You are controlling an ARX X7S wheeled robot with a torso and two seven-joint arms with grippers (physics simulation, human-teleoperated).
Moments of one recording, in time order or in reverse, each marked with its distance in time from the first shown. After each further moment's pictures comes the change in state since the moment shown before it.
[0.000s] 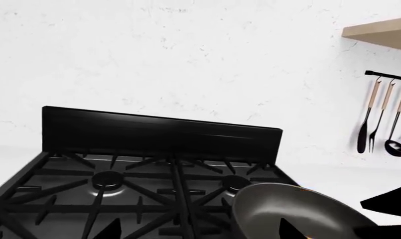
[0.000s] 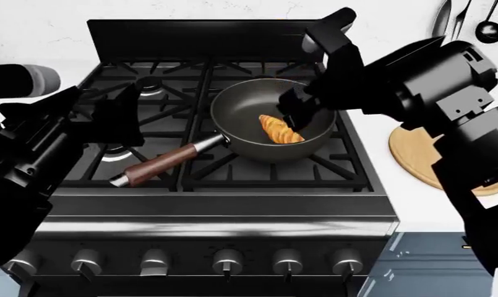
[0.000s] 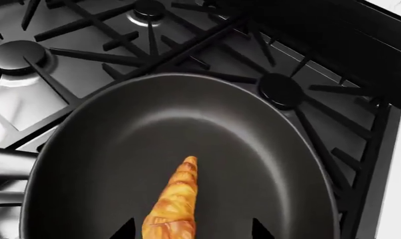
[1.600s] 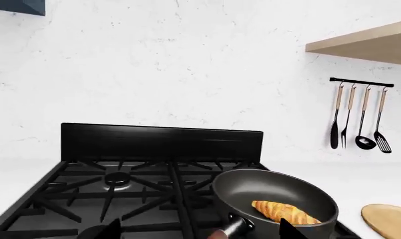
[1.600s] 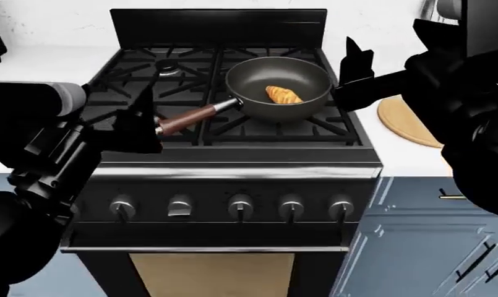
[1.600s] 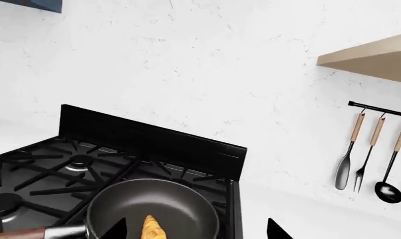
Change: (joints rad) left arm 0.052 0.037 0.083 0.084 0.142 0.098 0.017; right arm -0.404 0.462 0.628 -1.208 0.526 0.086 1.136
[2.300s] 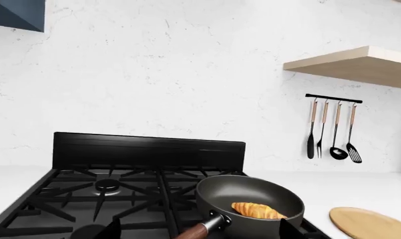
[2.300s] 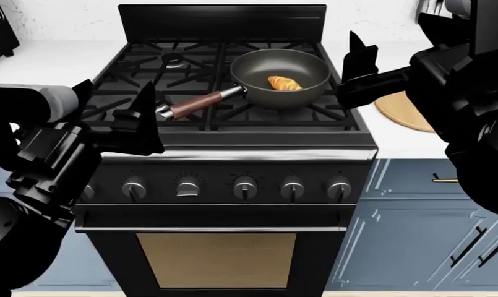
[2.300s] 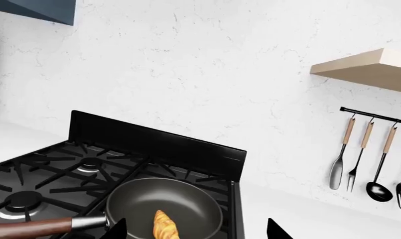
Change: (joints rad) left arm 0.033 0.010 -0.006 0.023 0.013 0.069 0.043; right arm 0.000 0.010 0.005 -0.015 -0.005 -0.018 0.000
